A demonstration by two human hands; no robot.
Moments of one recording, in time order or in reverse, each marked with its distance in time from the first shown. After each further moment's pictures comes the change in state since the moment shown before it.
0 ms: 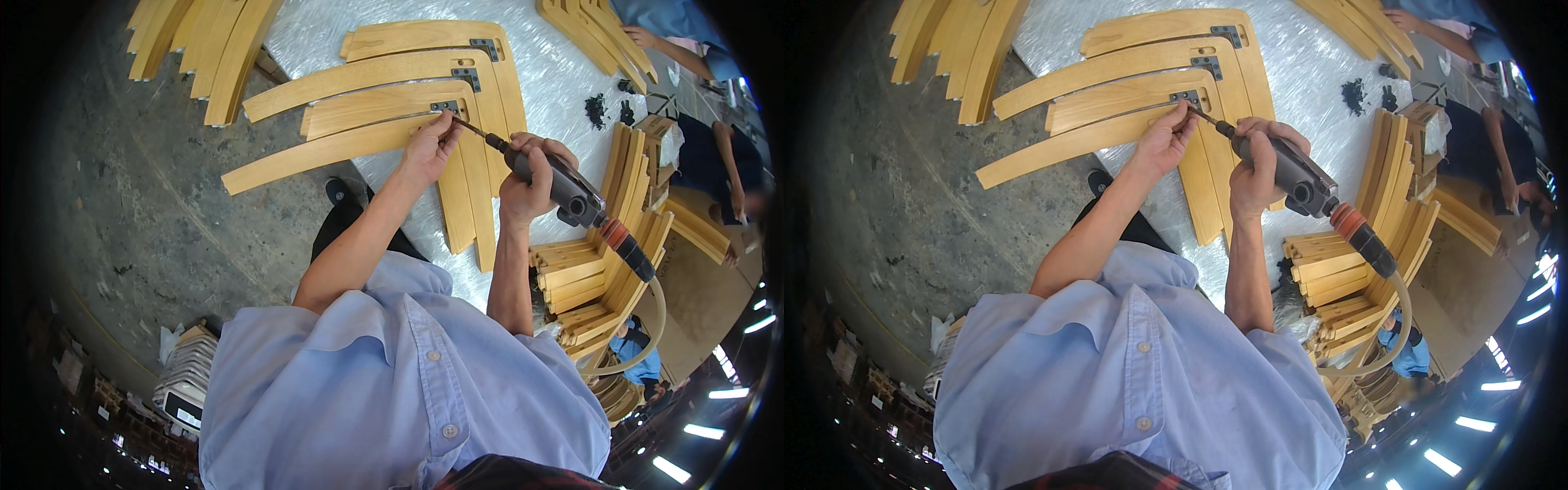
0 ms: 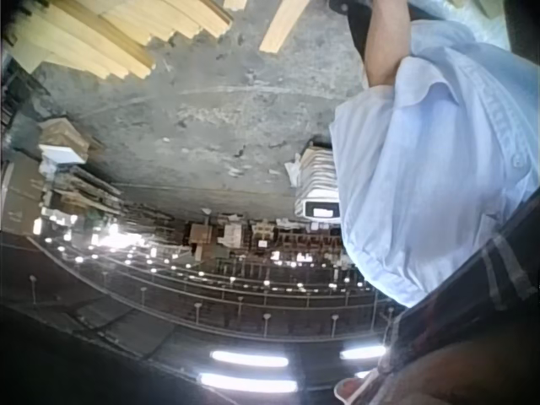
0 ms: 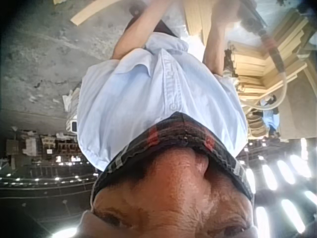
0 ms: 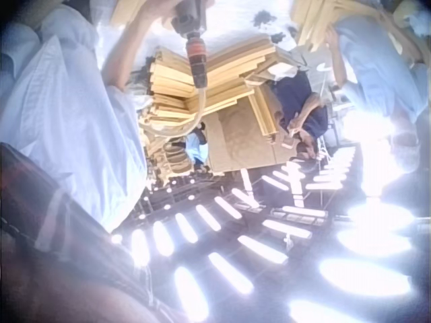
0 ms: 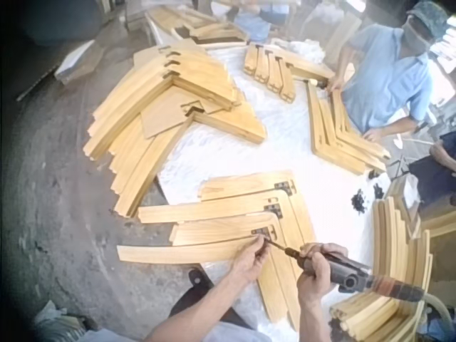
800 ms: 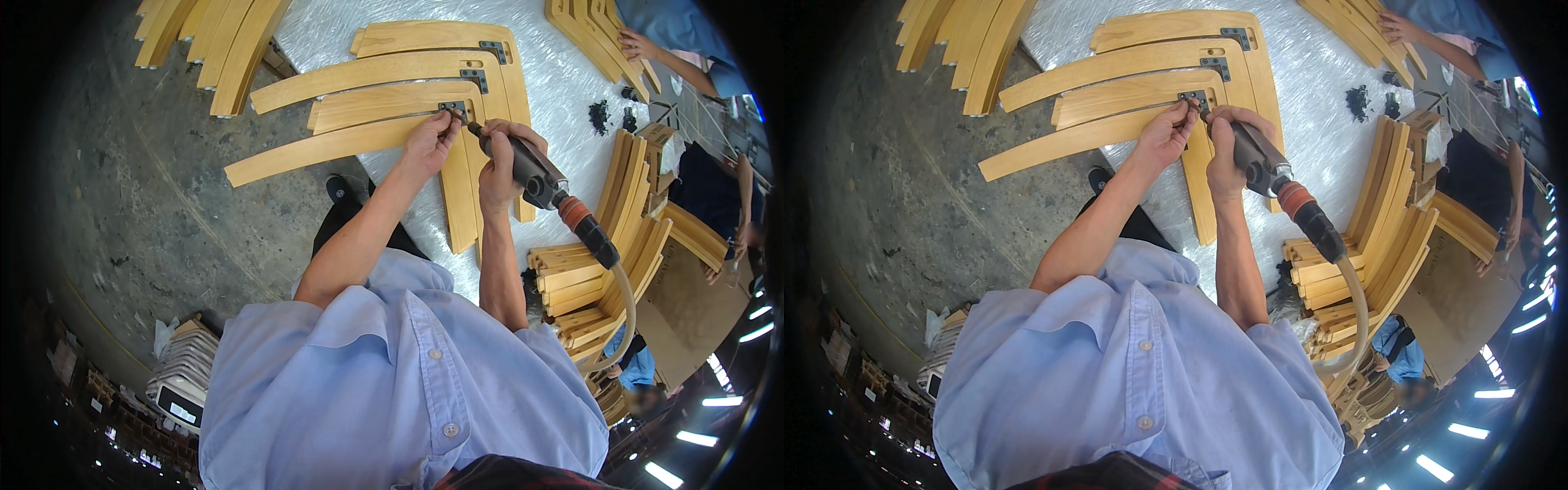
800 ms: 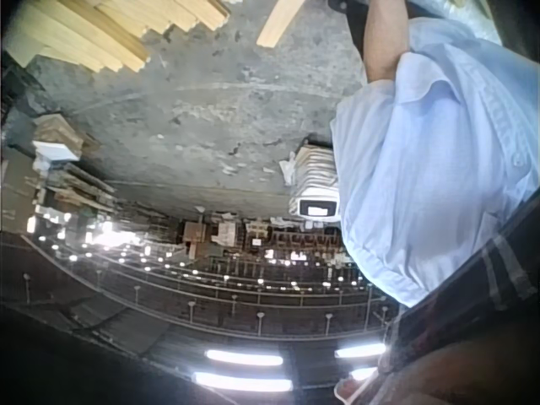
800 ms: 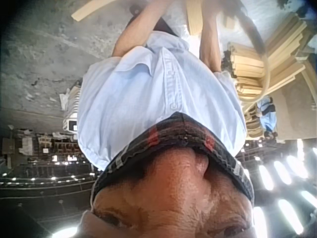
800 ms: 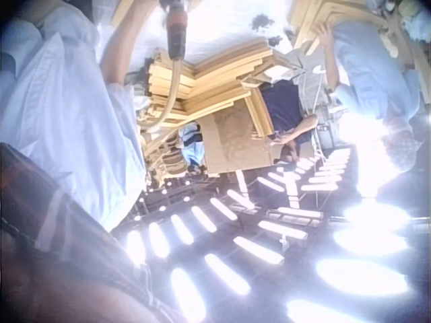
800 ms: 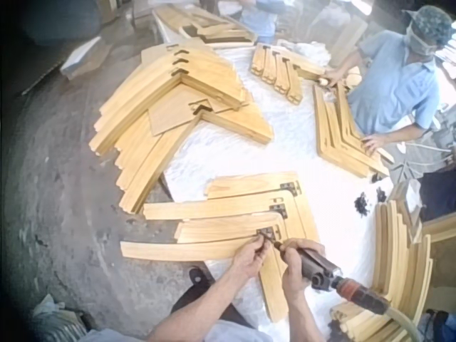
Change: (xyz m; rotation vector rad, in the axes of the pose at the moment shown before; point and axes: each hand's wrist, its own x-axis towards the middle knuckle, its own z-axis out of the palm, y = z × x) left_hand 0.010 0.008 -0.007 -0.075 -0.030 0.005; right_hand -0.016 0.032 0.013 -0.181 -0.161 -0.008
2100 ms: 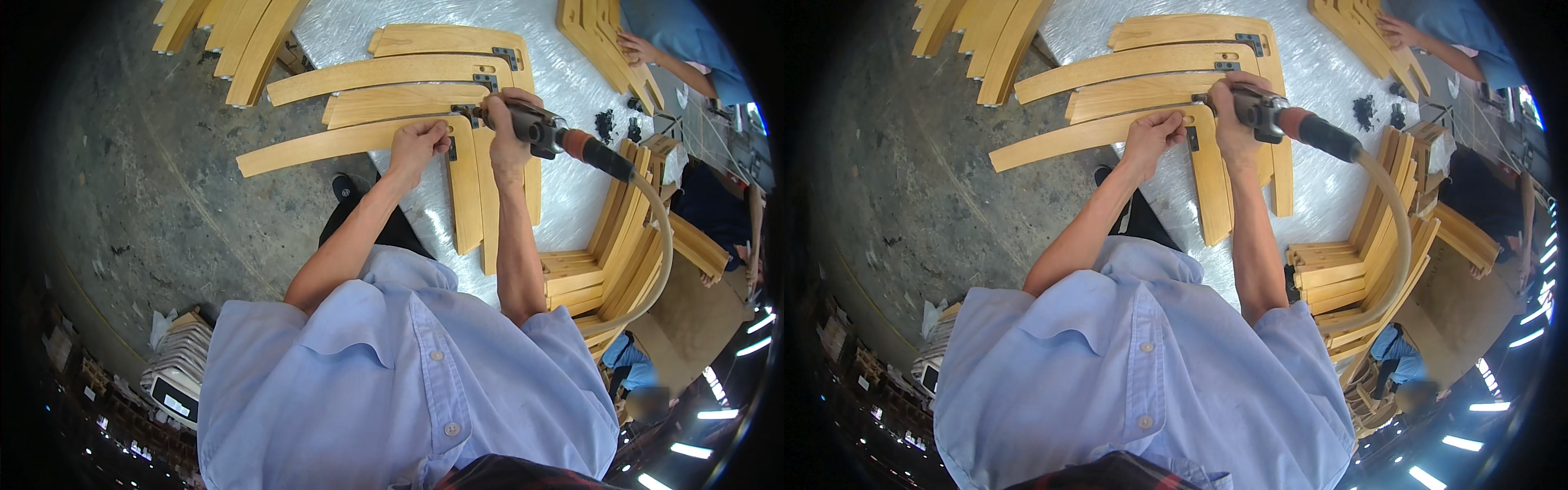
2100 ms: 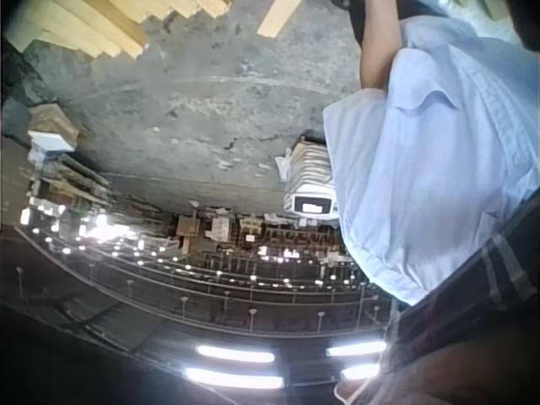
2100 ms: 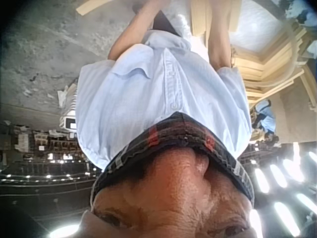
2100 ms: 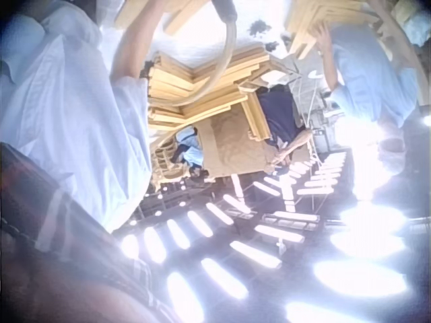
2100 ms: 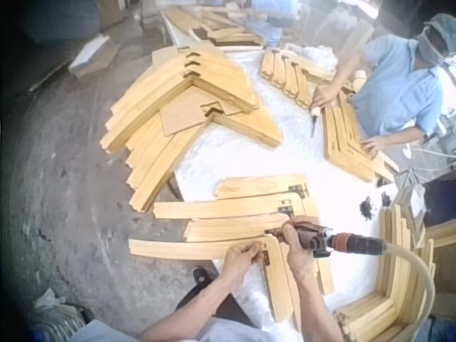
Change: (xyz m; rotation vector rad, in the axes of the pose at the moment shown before) left_hand -0.058 0.030 0.003 0.690 0.109 0.210; right_hand 0.032 0.009 0.022 -0.123 -0.060 0.154
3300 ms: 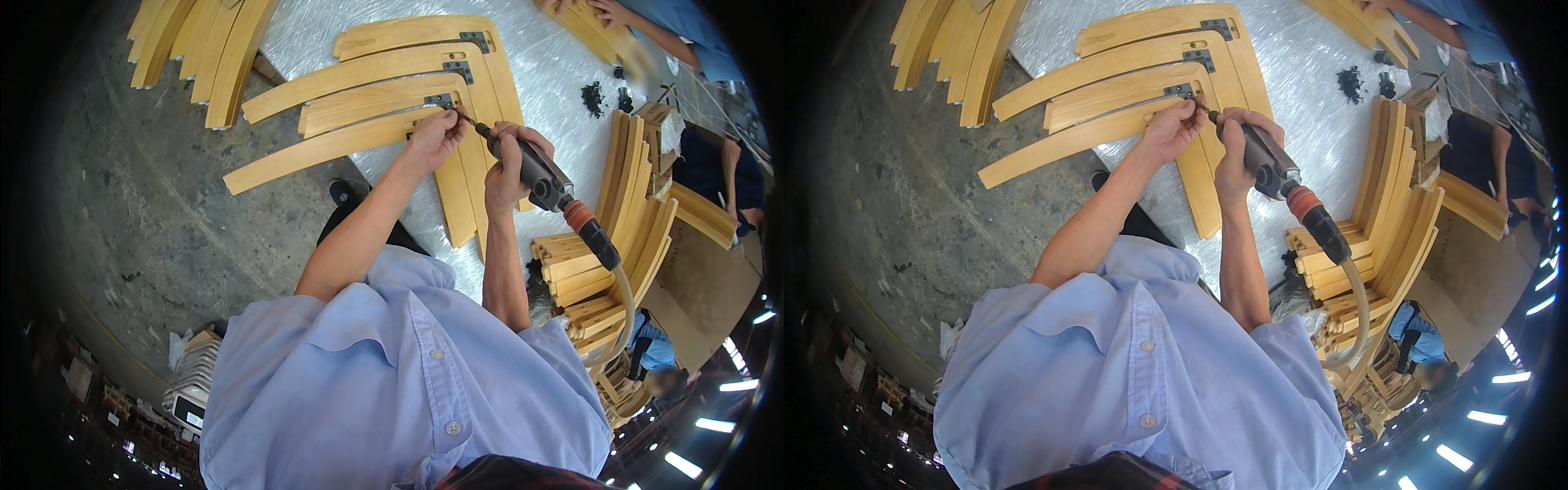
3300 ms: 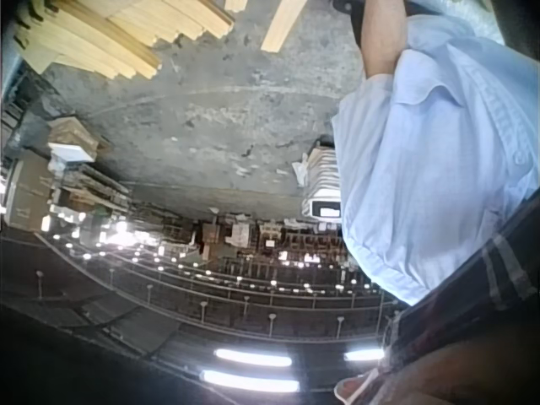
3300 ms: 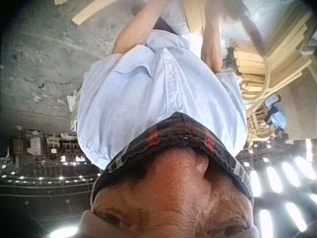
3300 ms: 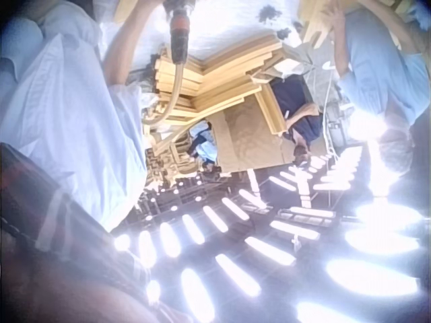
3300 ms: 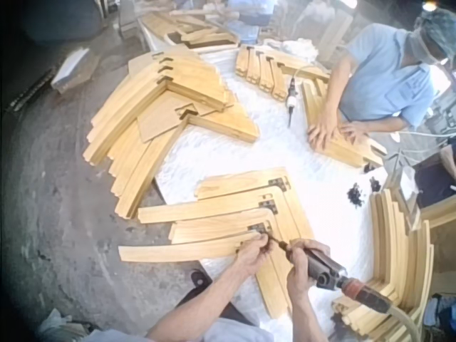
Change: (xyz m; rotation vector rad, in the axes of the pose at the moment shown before) left_hand 0.048 -0.039 0.047 -0.482 -0.225 -0.262; right_hand -0.042 -0.002 -0.049 0.170 0.185 -0.214
